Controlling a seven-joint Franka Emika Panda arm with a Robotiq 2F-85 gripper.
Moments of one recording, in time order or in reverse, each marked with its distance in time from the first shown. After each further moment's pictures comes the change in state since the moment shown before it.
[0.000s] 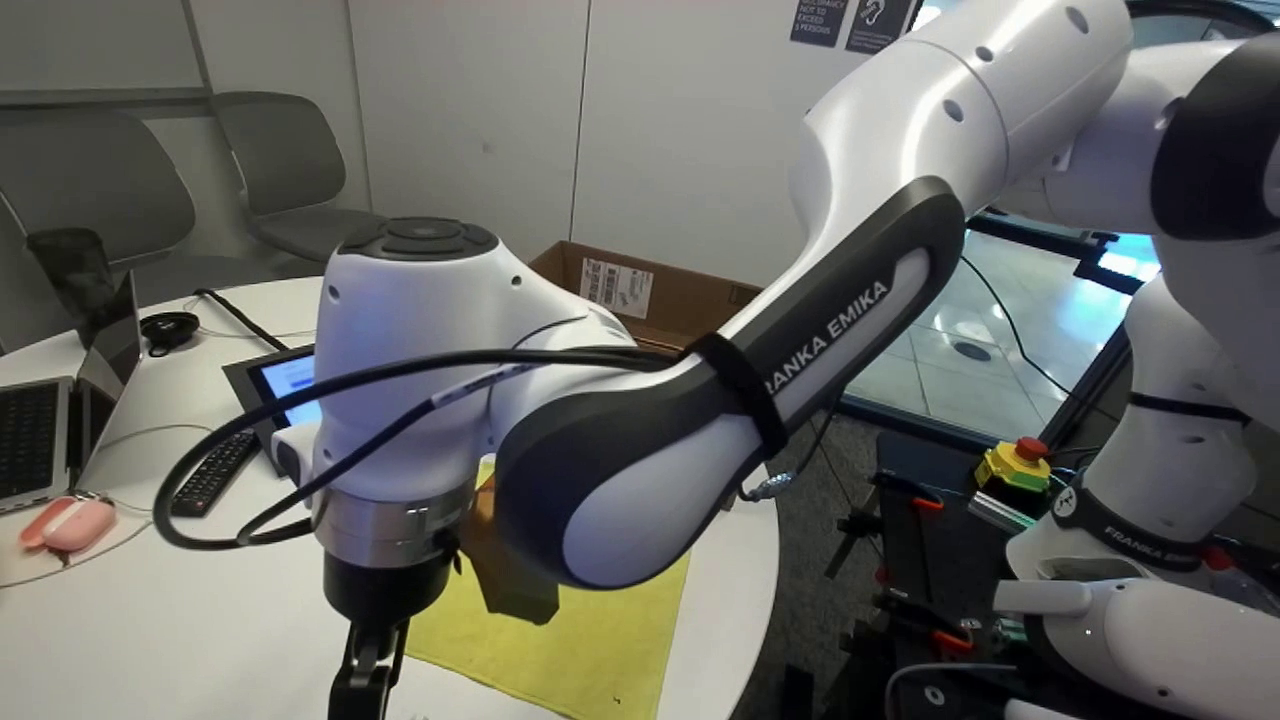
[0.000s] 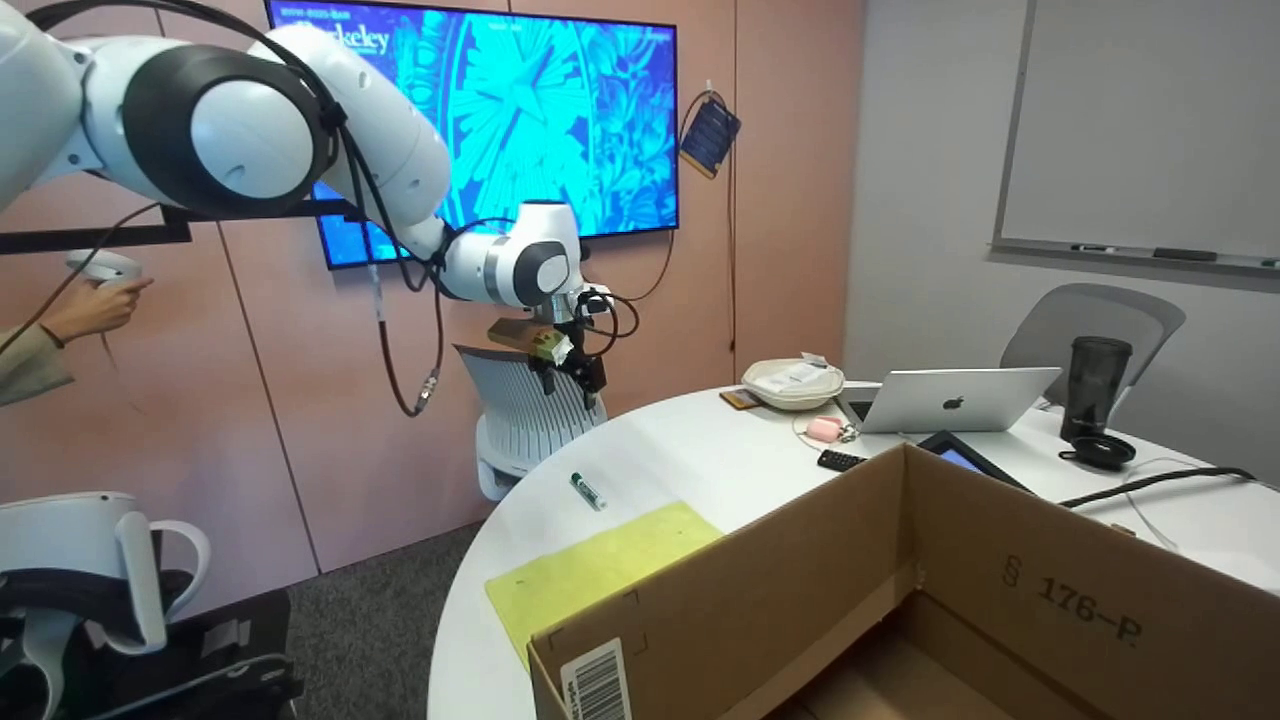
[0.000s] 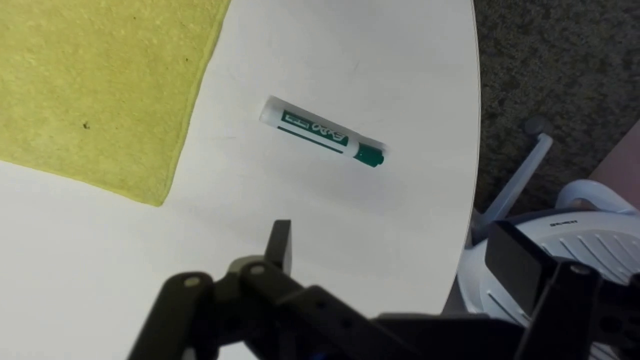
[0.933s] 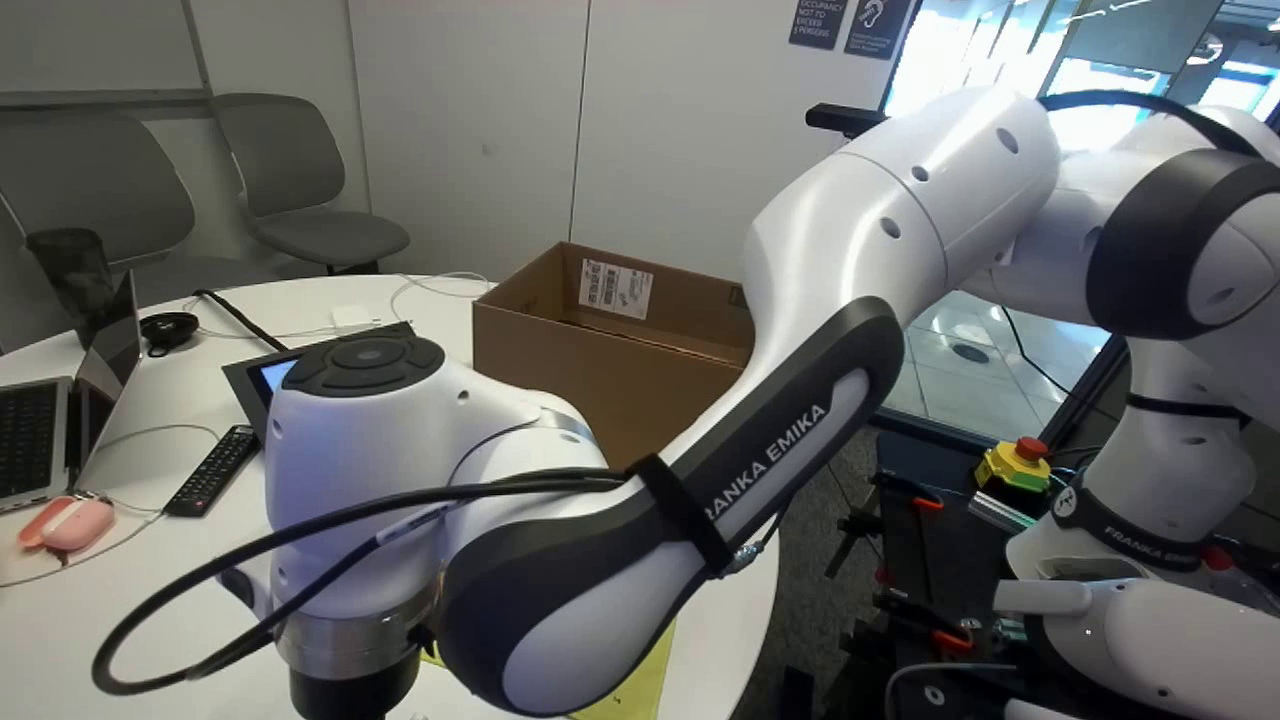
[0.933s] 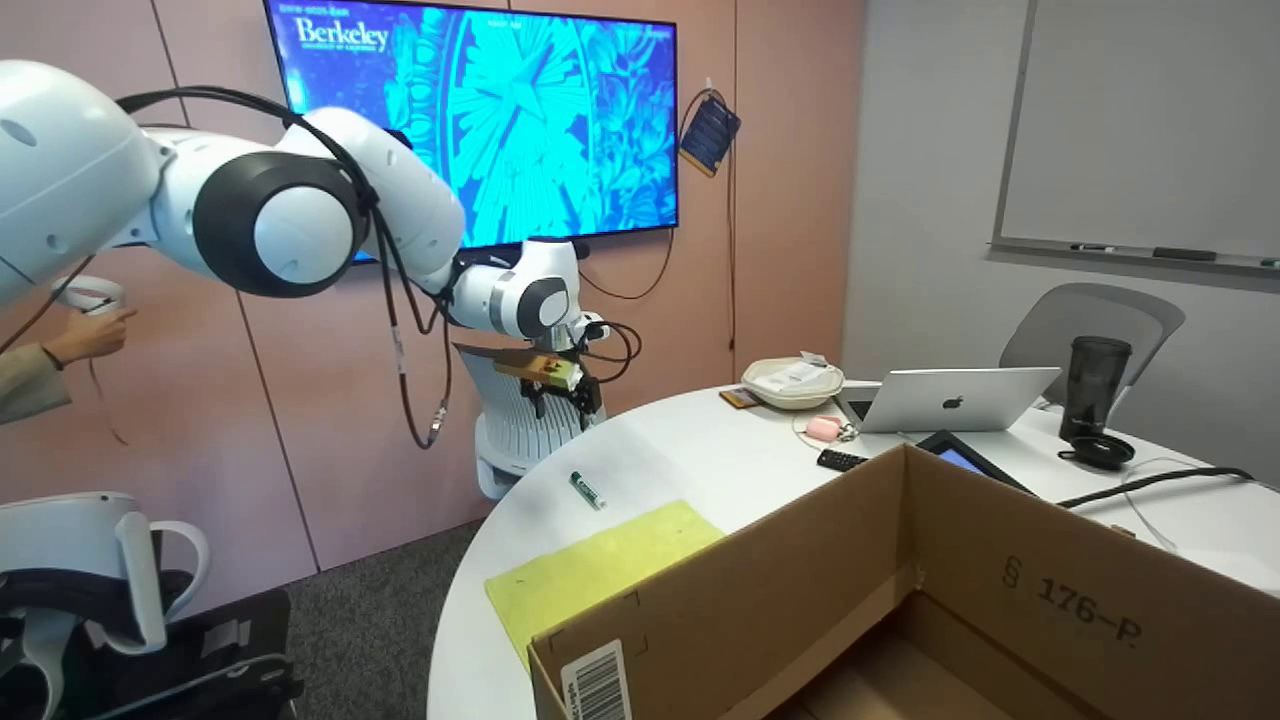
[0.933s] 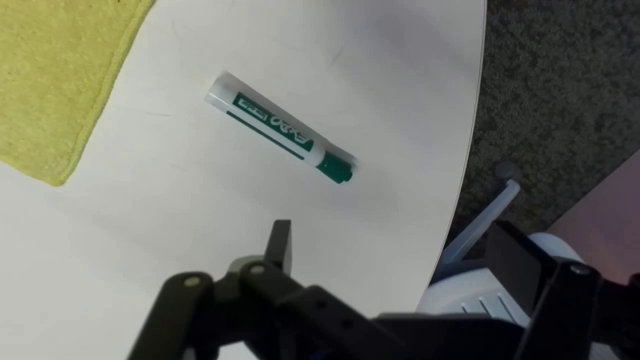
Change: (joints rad) arm 0.055 0.190 0.001 0.201 0.012 -0.038 -0.194
